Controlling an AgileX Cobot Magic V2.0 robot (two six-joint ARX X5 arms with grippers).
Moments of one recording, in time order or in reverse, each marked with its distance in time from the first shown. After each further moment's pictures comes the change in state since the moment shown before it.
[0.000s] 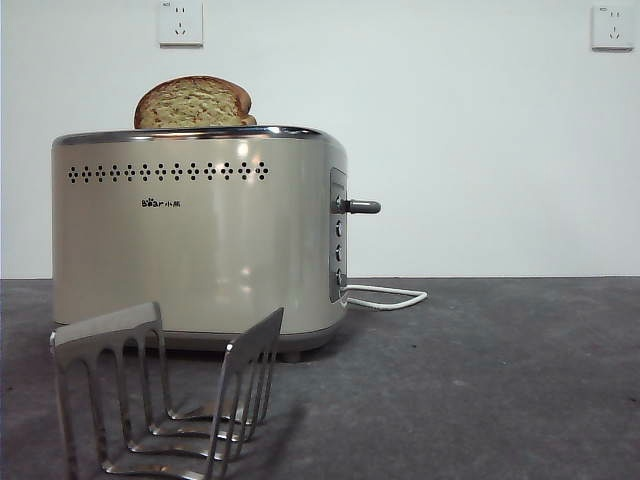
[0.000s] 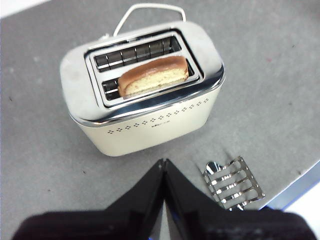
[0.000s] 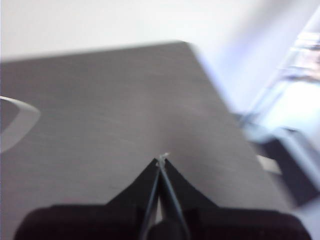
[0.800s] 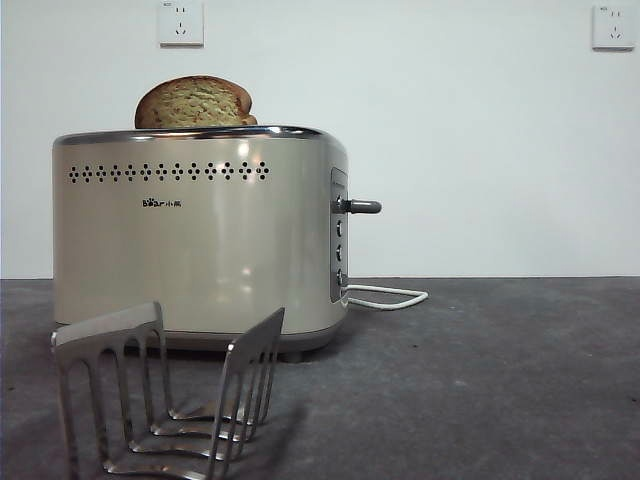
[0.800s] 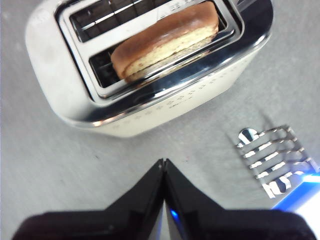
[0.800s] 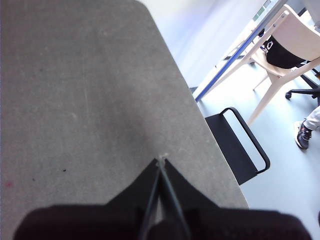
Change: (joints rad) left arm 0.052 0.270 -0.001 0.005 -0.012 0.195; right arm 0.000 0.182 0.010 -0.060 0.129 -0.004
